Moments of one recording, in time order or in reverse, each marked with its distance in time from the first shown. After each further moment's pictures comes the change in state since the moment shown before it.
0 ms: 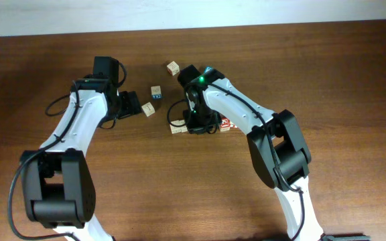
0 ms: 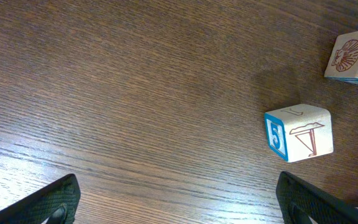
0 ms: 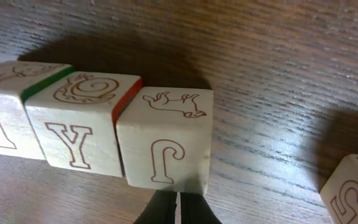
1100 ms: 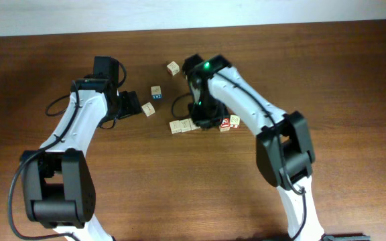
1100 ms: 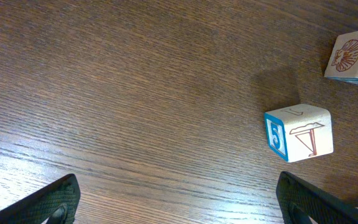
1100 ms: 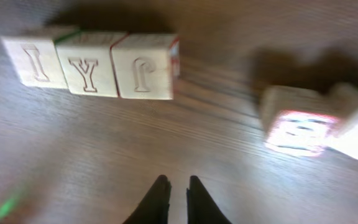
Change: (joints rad) left arm 0.000 0.000 0.000 0.000 0.000 0.000; right arm -0.051 -0.019 0.191 -0.275 0.006 -0.040
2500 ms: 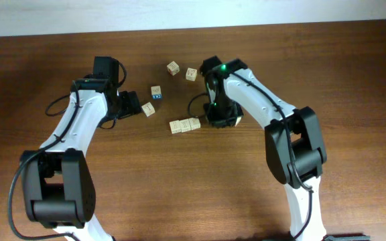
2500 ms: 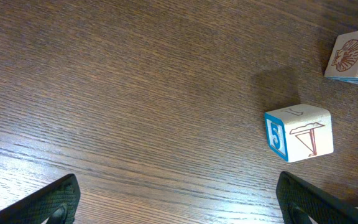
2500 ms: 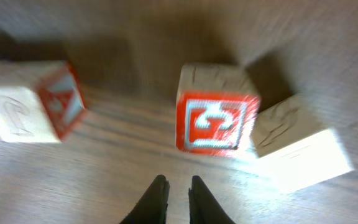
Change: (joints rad) left arm 0.000 0.000 0.000 0.000 0.000 0.000; right arm -0.079 -0.029 -0.179 0.166 0.068 -0.055
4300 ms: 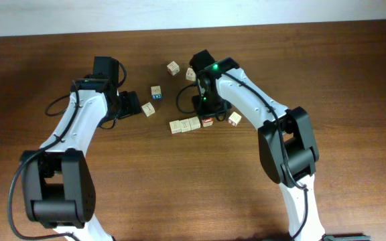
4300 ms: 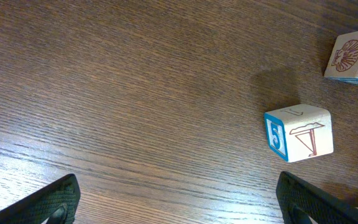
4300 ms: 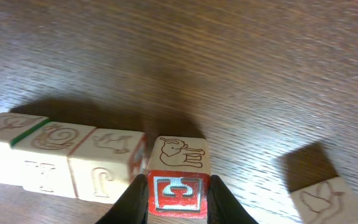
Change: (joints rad) left arm 0.000 0.000 0.000 0.000 0.000 0.000; right arm 0.057 0.042 0.048 0.132 -0.012 -0.008
